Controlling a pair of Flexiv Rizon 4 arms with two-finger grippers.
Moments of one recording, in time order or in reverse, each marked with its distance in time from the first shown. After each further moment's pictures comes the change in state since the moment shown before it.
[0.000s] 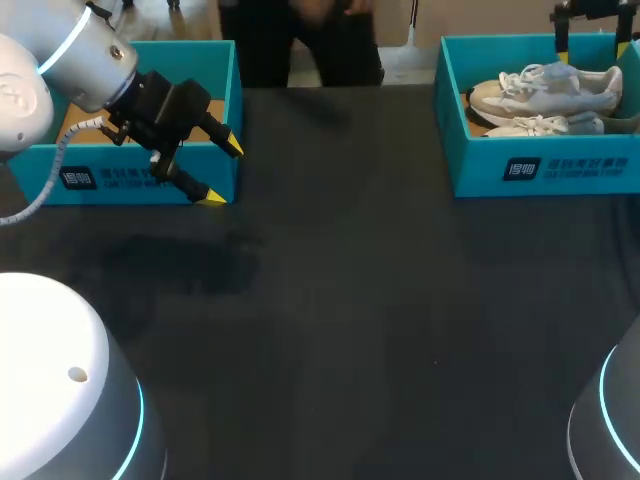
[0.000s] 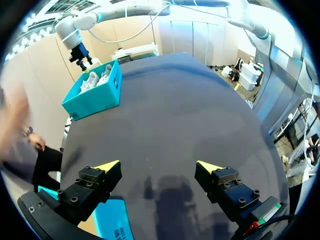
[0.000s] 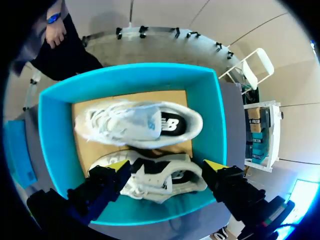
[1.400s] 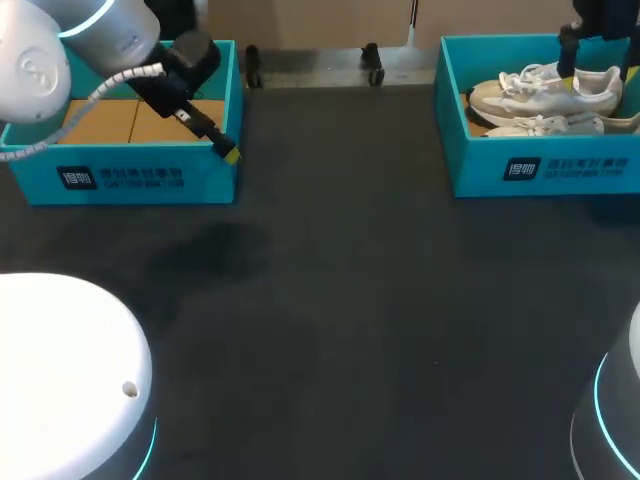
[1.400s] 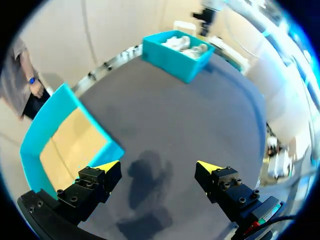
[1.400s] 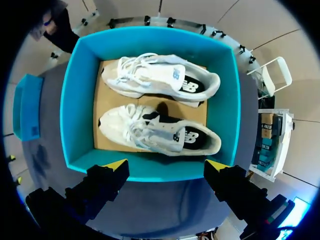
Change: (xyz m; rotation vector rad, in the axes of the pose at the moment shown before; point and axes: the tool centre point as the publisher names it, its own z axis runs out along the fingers) left arm -0.034 0.004 -0.034 -0.219 -0.272 -0.909; right arm 0.006 -0.096 -0.017 0.050 0.121 -0.168
